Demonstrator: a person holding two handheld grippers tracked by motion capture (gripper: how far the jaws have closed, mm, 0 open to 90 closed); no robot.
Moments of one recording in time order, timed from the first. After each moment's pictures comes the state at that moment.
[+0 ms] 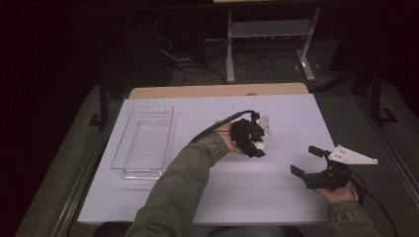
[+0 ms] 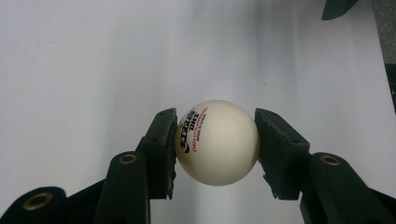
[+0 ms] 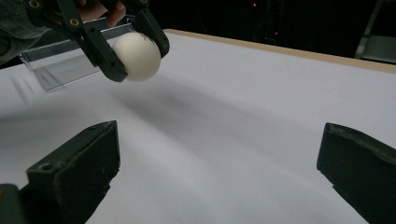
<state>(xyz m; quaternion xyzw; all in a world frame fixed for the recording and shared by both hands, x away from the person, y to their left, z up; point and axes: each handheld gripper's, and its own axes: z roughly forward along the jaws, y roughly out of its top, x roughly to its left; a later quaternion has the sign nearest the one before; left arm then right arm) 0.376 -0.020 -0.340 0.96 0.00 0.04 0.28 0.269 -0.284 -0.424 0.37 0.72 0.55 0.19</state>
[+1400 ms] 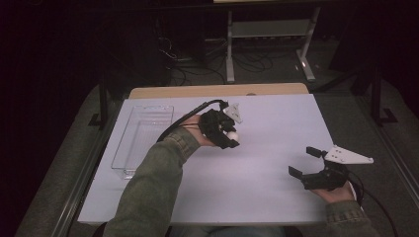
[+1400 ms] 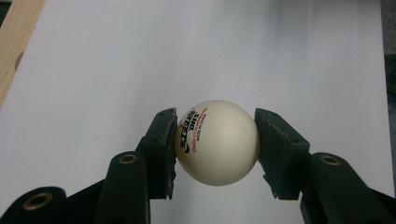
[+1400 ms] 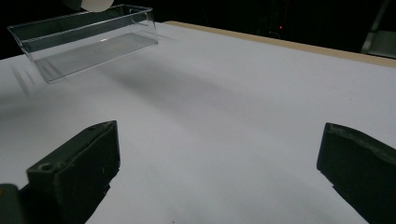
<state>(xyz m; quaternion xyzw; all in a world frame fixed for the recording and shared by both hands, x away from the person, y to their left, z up) 0.372 0.053 -0.300 0.96 0.05 0.07 0.28 0.270 -0.279 -0.425 0.36 0.74 0.54 0.19</state>
